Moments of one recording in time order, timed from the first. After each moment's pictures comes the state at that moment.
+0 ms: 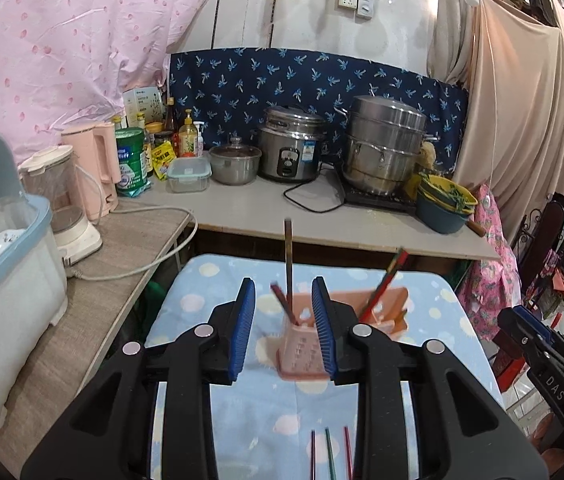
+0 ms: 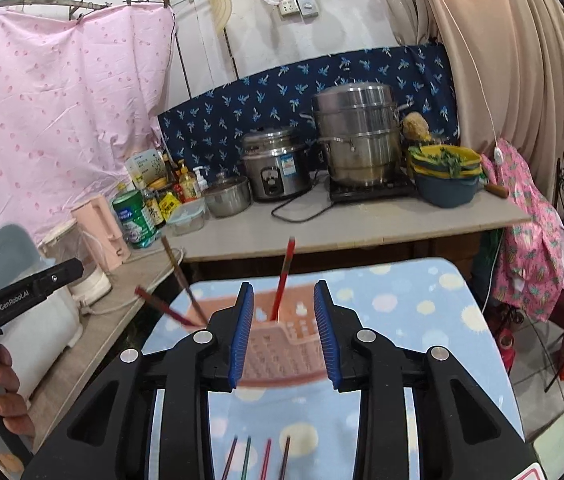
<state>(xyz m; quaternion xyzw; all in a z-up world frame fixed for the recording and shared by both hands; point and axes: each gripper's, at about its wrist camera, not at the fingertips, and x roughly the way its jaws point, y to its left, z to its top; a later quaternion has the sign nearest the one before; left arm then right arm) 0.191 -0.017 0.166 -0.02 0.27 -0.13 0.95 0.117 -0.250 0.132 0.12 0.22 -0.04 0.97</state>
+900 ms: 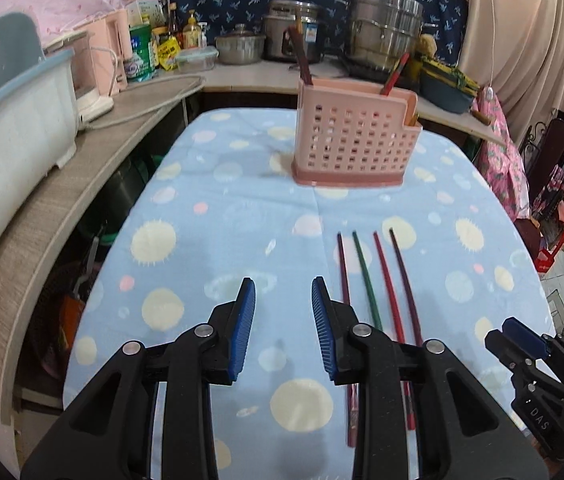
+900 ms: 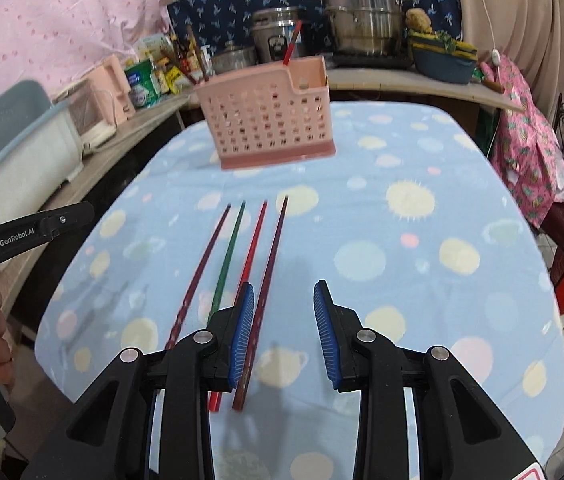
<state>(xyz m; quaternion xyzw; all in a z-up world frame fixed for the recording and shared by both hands) 0.082 0.010 0.015 0.02 0.41 -0.13 0.90 -0.008 -0.193 -0.026 0.09 0.40 -0.01 0.91</state>
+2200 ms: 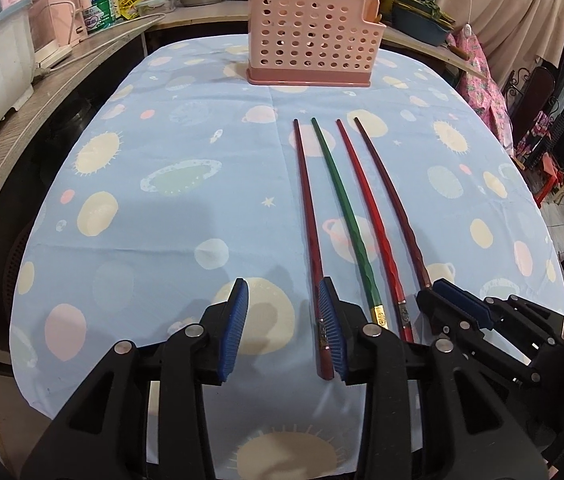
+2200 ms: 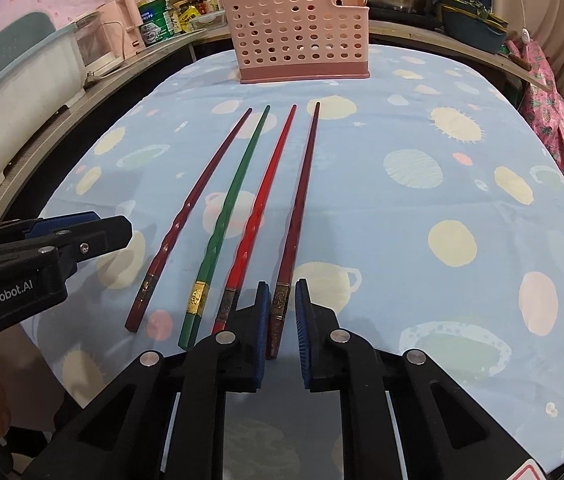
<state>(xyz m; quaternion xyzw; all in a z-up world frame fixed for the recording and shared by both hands) 0.044 -0.019 -0.049 0.04 0.48 -0.17 0.86 -0.008 -0.162 -0.087 0.06 0.45 0.00 0.89</state>
